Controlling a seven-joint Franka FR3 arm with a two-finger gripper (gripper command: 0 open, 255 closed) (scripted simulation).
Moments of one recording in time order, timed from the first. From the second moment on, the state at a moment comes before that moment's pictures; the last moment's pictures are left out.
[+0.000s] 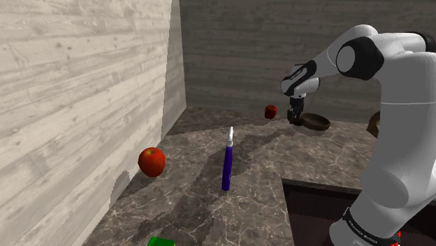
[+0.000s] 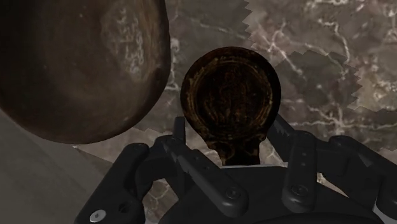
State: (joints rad) arm -0.31 0.40 -0.35 -1.90 -0.05 2.27 -0.61
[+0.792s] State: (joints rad) arm -0.30 0.32 -0.36 -1.84 -0.07 2.13 -0.61
